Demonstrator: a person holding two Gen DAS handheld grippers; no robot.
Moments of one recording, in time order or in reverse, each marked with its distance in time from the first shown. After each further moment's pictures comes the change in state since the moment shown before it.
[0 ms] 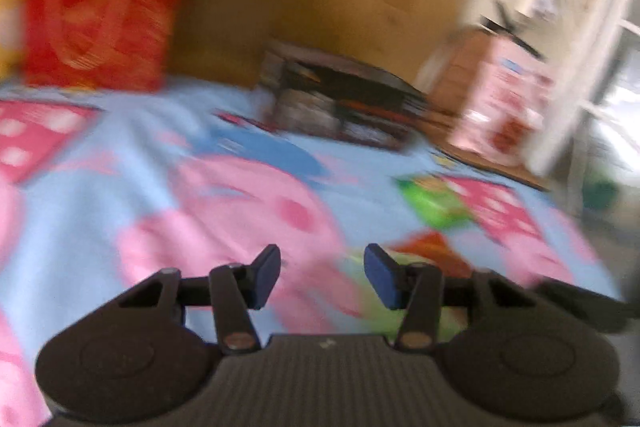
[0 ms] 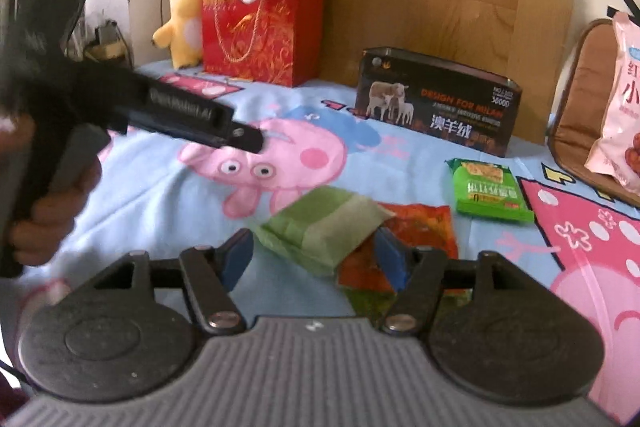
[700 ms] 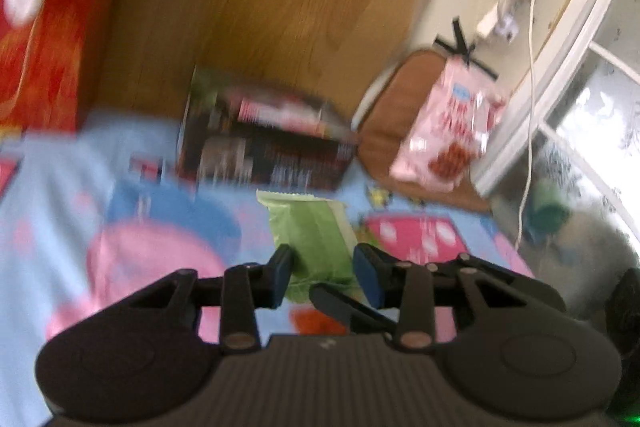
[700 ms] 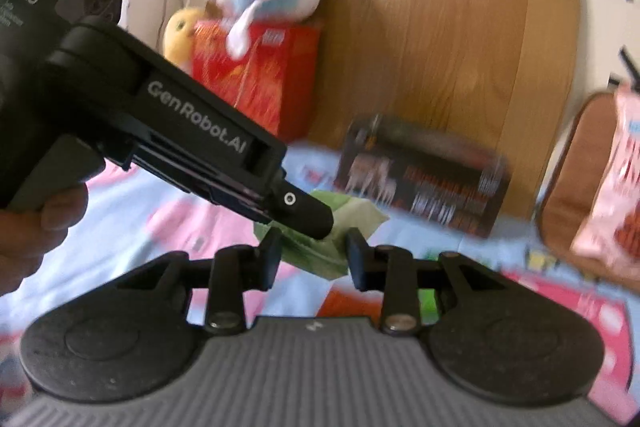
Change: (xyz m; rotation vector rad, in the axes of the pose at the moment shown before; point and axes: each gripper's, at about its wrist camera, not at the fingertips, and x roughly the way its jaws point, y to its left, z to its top) left arm 0.011 -0.028 0.082 0.010 -0.028 -0.113; right arm 0.011 -0.030 0.055 -0.075 -0.188 -0.051
